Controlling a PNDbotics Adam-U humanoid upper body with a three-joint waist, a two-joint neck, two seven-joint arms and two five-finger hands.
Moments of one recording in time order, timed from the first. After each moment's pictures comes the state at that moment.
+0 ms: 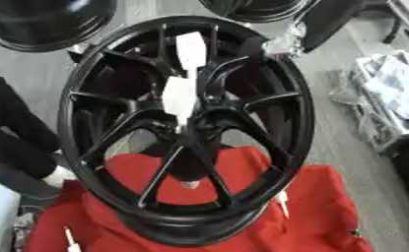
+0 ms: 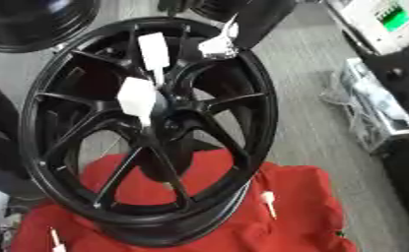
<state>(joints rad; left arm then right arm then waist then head) -0.27 0.44 0.09 -1.68 0.34 0.06 0.28 -1.03 -0.67 0.47 -1.69 0.11 0.05 0.75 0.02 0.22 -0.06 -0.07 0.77</state>
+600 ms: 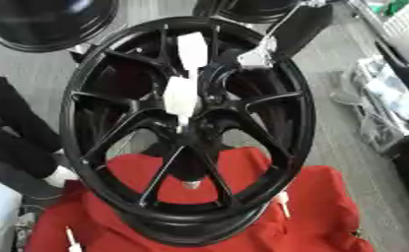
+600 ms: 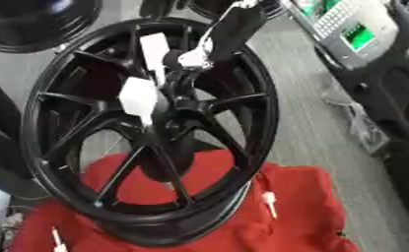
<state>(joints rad) -0.27 0.44 0.09 -1.68 0.34 0.06 0.28 -1.03 -0.59 0.48 -1.67 0.22 0.06 0.71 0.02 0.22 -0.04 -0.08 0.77</state>
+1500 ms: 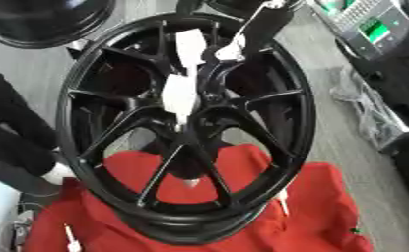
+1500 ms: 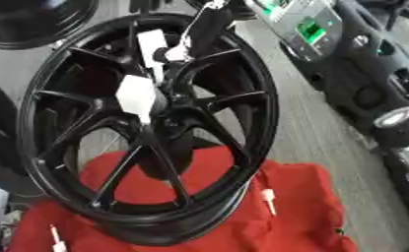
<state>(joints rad) -0.27 0.44 0.10 -1.67 0.34 0.07 0.29 -1.07 -0.54 0.49 -1.49 0.36 -0.02 0.69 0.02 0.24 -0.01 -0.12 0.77</state>
